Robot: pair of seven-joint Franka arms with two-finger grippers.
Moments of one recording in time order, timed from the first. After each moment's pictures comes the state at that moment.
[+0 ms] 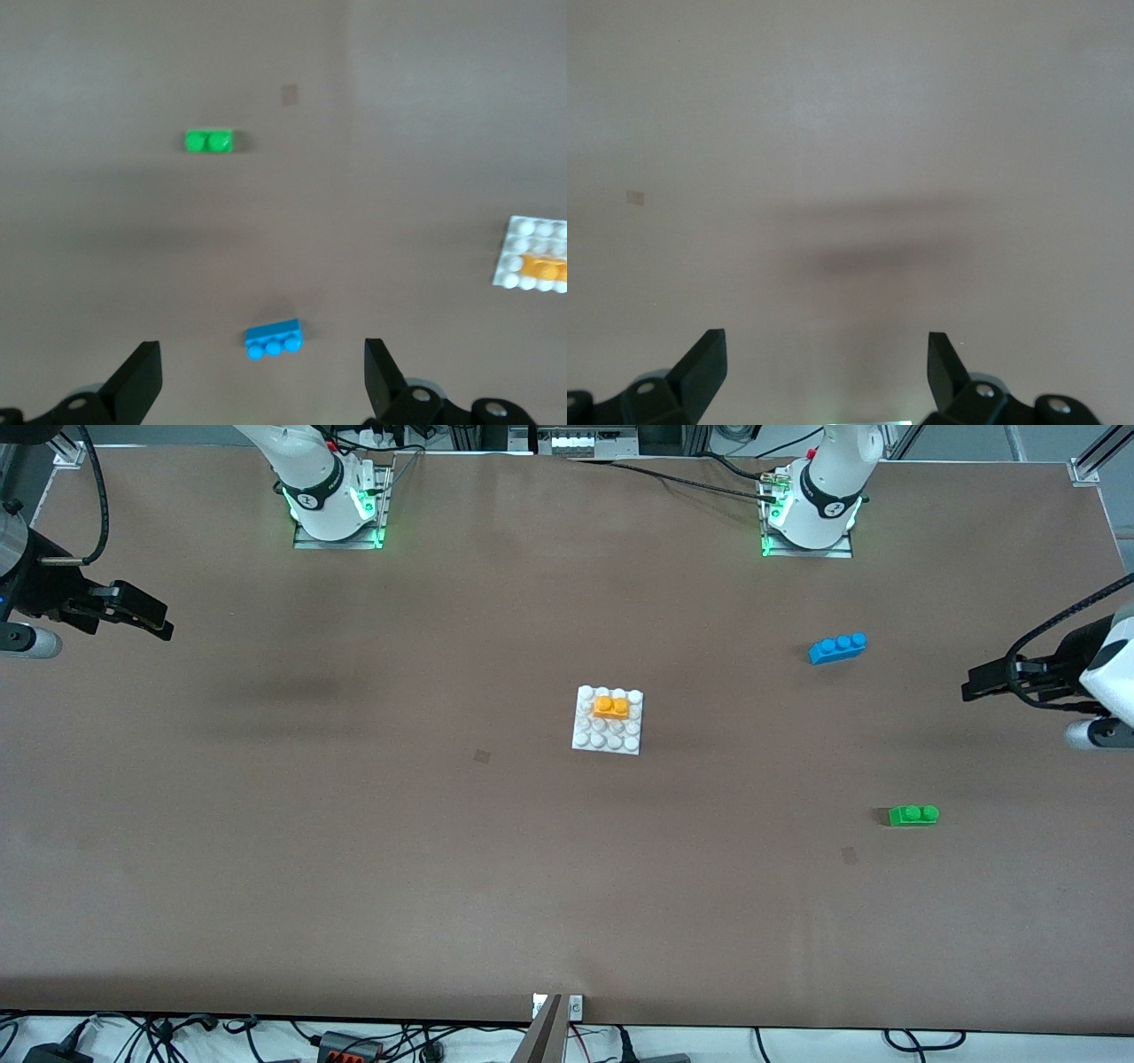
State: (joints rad) left arm 0.10 0.20 -0.07 -1.39 0.00 1.44 -0.01; right arm -0.01 -0.02 0.03 -1.65 0.00 1.56 0.09
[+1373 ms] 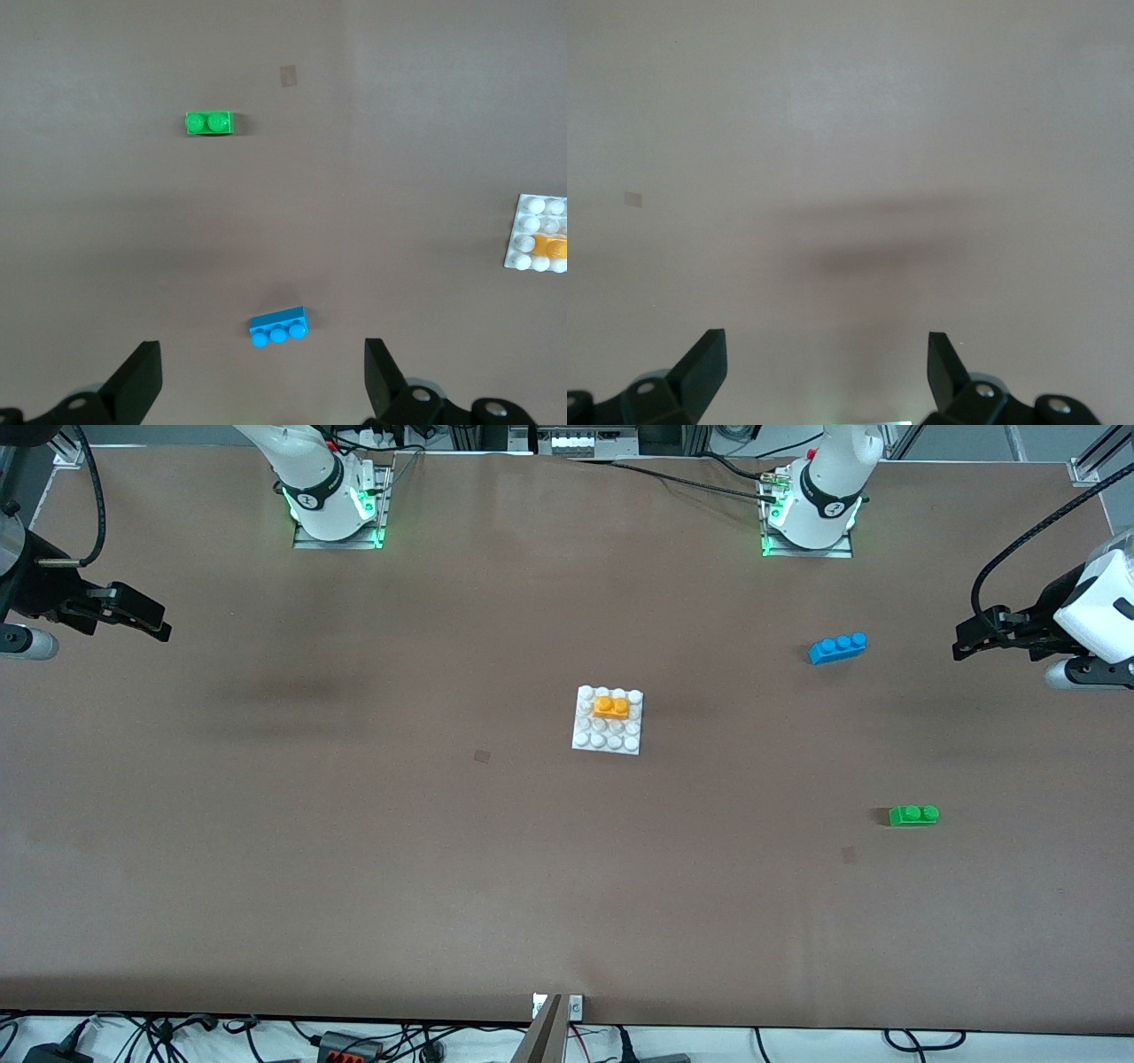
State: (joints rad) left arm 0.01 0.04 0.00 -1.61 0.00 1.54 0.01; right arm -0.02 -0.02 0.02 -1.65 0.00 1.56 0.09
